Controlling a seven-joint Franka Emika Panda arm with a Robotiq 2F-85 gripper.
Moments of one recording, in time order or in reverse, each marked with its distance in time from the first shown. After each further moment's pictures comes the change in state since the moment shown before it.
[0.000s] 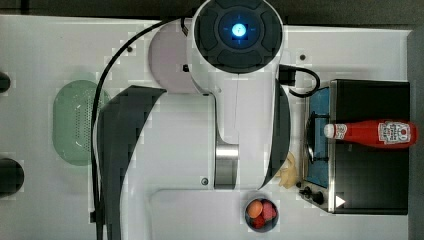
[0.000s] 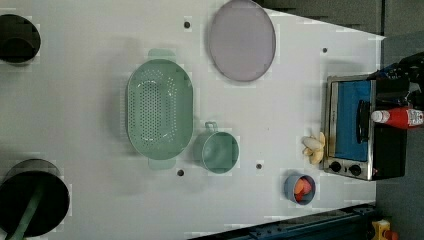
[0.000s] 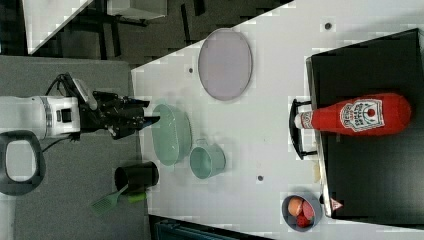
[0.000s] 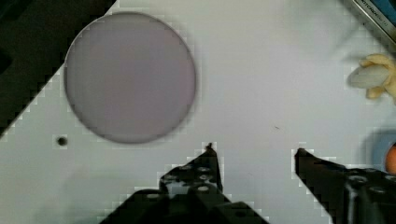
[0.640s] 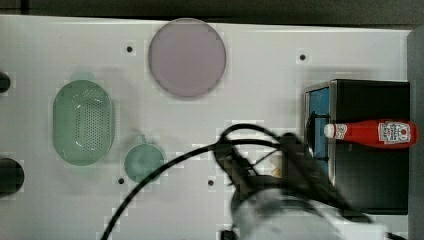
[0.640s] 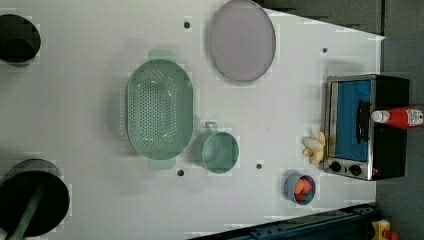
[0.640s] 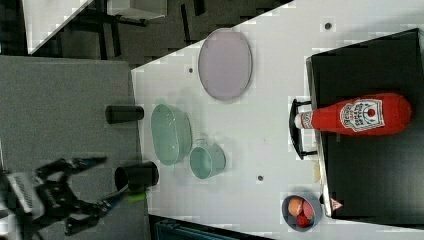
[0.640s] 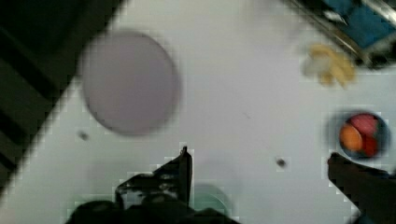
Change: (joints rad) arm -0.011 -0.502 -0.082 -0.207 -0.008 -0.063 -0.003
